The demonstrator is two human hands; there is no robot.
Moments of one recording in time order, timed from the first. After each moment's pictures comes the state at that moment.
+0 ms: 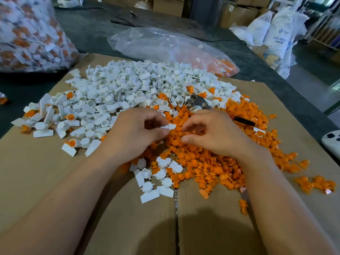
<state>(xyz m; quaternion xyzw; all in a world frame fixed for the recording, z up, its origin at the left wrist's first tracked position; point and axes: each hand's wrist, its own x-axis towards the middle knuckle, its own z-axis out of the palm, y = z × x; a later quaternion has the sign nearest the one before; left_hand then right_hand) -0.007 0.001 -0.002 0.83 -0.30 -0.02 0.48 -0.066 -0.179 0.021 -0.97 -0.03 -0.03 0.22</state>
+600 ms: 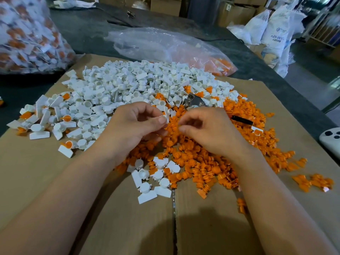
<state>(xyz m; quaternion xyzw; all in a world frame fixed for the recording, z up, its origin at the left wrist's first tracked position) -0.010 -0.002 0.003 0.66 -0.20 -0.18 0.70 -0.065 -0.174 0.017 -0.96 -0.03 -0.11 0.27</state>
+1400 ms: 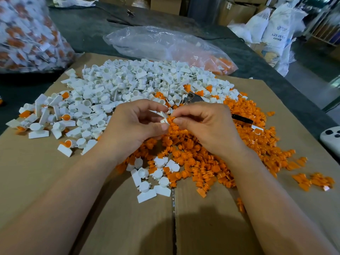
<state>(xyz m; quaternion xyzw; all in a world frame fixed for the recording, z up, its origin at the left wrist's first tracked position) -0.011 -0.003 0.003 0.68 -0.26 -0.13 0.68 -0.068 -0.164 0.015 -0.88 -0.11 -0.23 0.41</state>
